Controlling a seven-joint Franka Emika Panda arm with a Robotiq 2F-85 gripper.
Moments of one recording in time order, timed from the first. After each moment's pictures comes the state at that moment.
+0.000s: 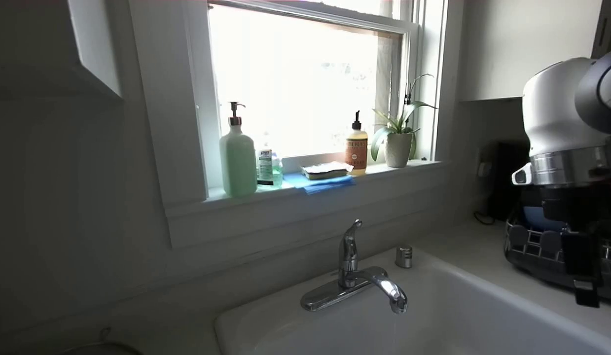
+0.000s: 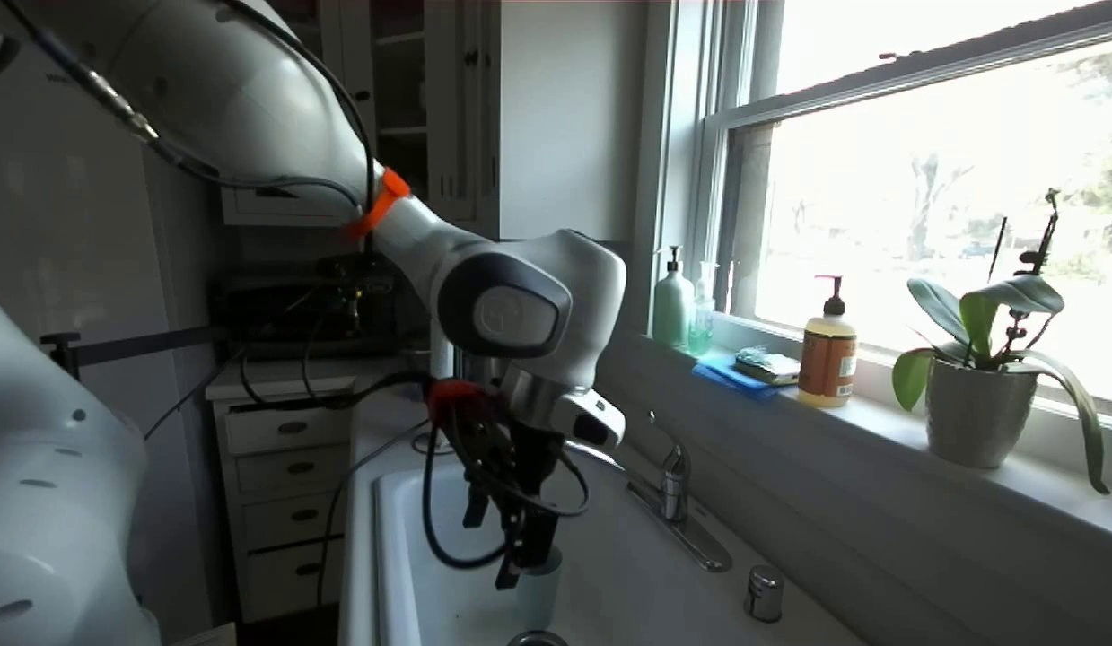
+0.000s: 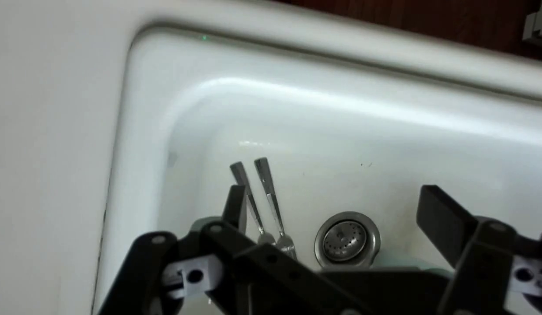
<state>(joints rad) -0.04 -0.35 -0.13 -2.61 0.04 2.01 -0.11</state>
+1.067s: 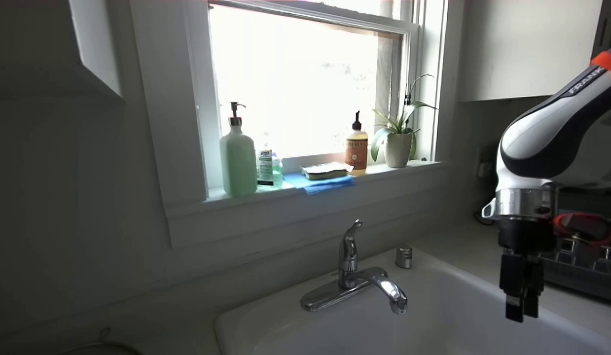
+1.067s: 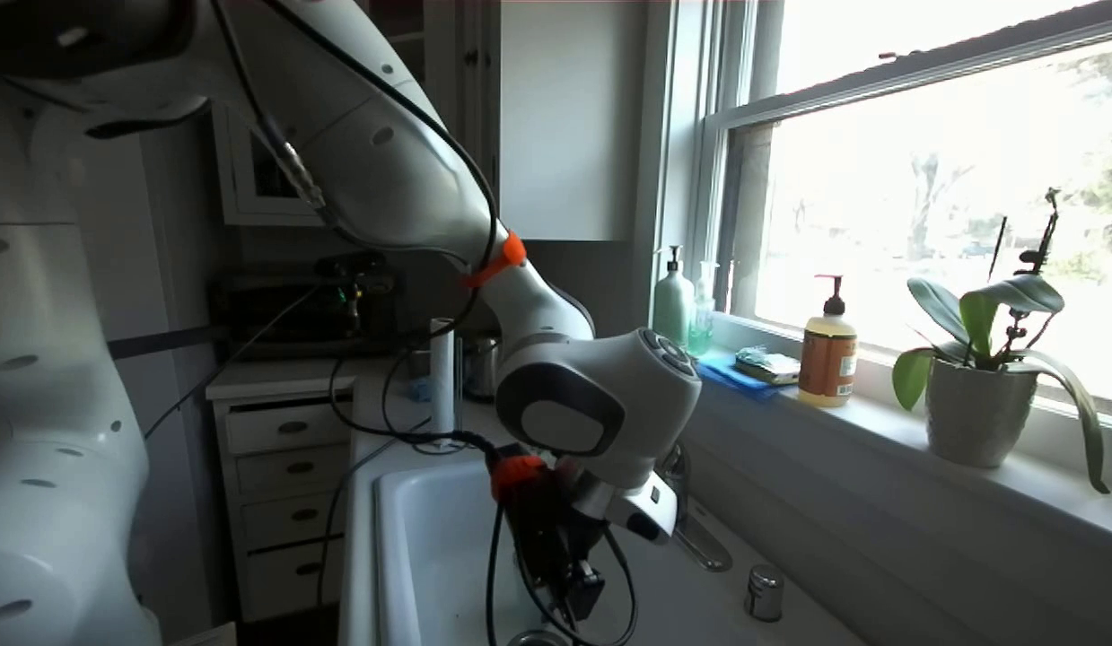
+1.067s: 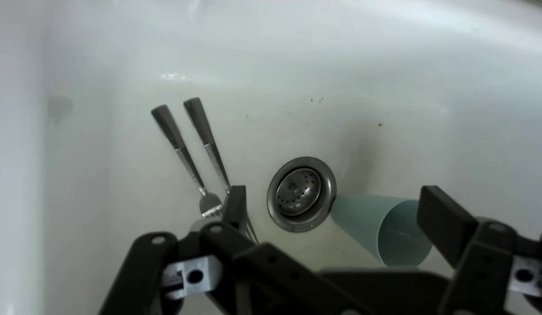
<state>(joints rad) -0.05 -0.01 -0.20 -2.51 0.43 2.20 -0.42</state>
